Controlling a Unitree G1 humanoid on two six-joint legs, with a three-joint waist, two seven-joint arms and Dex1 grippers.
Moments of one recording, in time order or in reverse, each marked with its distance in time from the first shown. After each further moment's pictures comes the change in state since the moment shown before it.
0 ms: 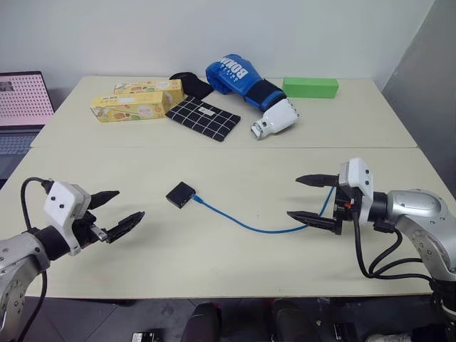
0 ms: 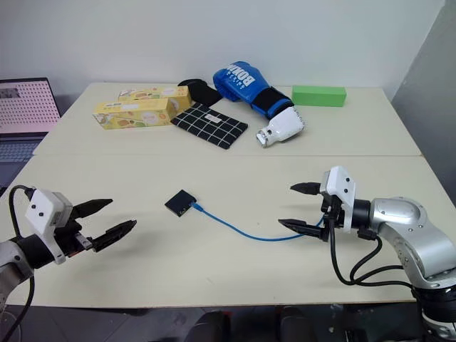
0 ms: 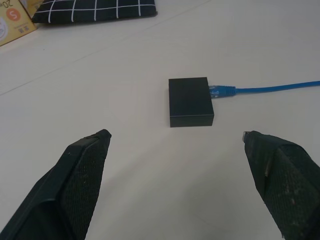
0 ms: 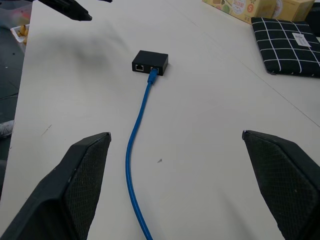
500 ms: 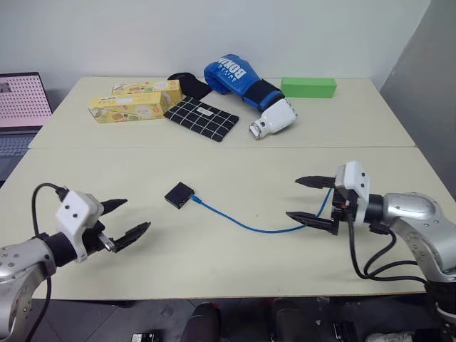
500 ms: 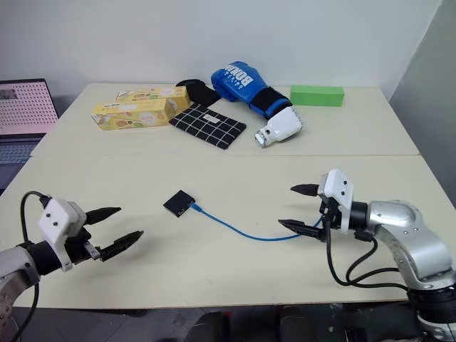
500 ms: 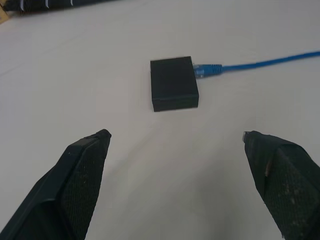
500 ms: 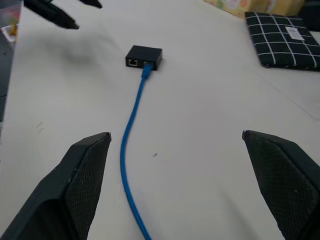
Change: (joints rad) left arm 0.040 -0.005 -0.069 0.003 0.110 -0.090 -0.010; right arm -0.018 0.082 0.050 0.046 -0.069 -0.035 -0.049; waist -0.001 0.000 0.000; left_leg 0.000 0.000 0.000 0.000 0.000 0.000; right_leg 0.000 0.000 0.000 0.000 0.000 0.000
